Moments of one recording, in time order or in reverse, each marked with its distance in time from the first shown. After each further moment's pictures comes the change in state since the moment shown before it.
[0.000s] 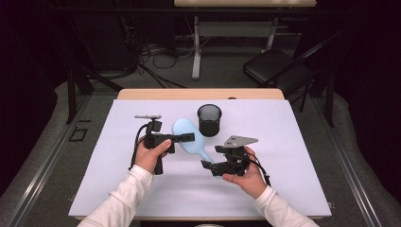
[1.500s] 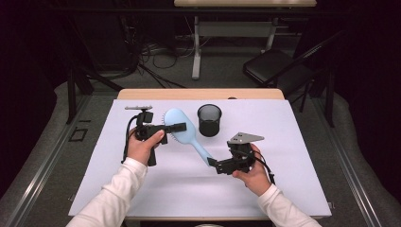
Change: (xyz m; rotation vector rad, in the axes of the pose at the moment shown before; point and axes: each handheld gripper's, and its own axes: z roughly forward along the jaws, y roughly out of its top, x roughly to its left) left arm -0.007 0.026 -0.023 -0.066 0.114 0.033; right arm -0.015 -0.001 -0.007 -0.001 -0.099 0.049
